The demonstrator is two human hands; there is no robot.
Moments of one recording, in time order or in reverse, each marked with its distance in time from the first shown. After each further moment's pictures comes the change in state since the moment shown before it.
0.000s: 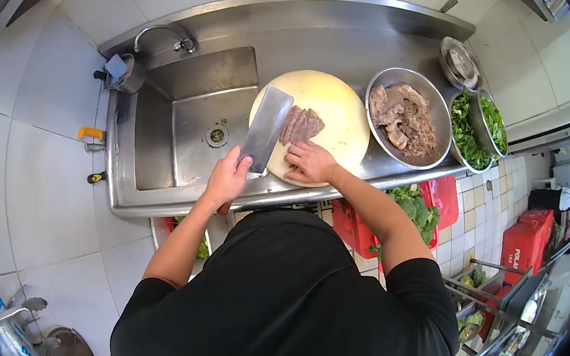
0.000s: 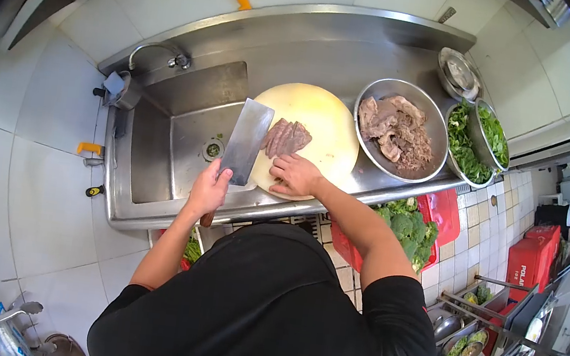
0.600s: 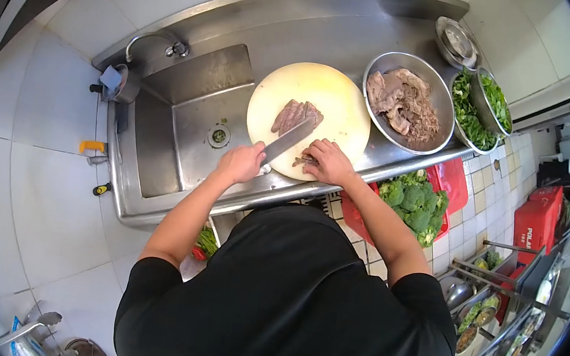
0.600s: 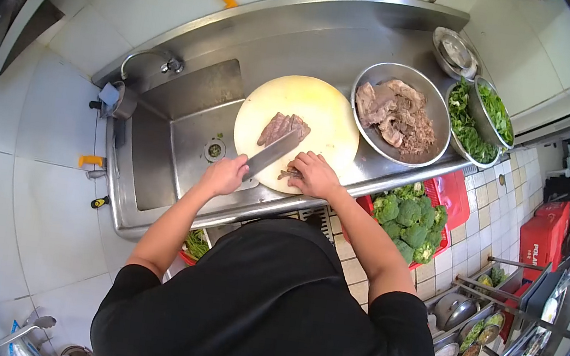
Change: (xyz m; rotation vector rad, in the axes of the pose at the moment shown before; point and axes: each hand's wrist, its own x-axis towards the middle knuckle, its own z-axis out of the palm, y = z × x) left_hand 0.056 0.006 0.011 0.697 -0.409 0.056; right_hand -0.048 -0.019 0.008 0.197 0.251 0.403
